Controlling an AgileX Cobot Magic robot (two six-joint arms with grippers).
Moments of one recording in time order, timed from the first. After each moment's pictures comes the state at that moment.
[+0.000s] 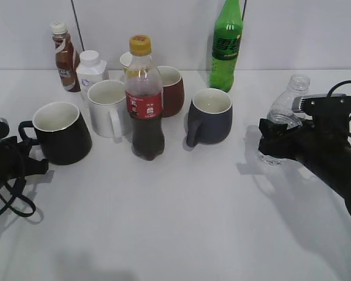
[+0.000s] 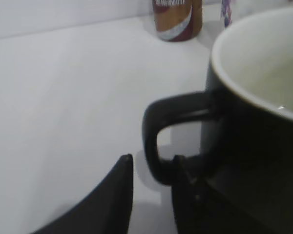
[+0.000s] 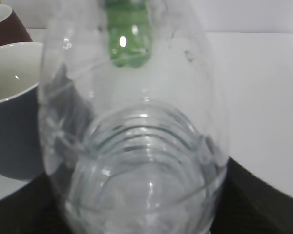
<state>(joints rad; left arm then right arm) -0.23 2.08 -0.42 -0.26 -1.22 0.14 0.31 2.00 -0.47 0.08 -1.17 0.05</state>
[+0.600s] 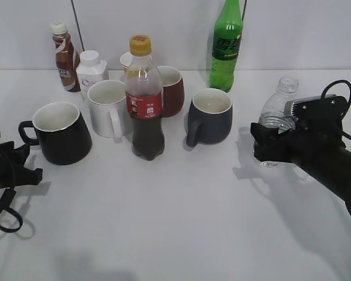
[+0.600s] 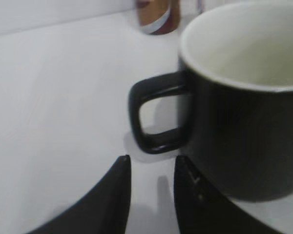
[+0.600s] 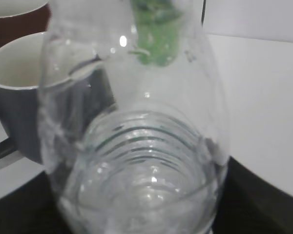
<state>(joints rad) -0.23 1.97 -0.30 -0.19 -1.21 0.14 0.31 2.00 -0.47 -0.02 -1.17 0.01</state>
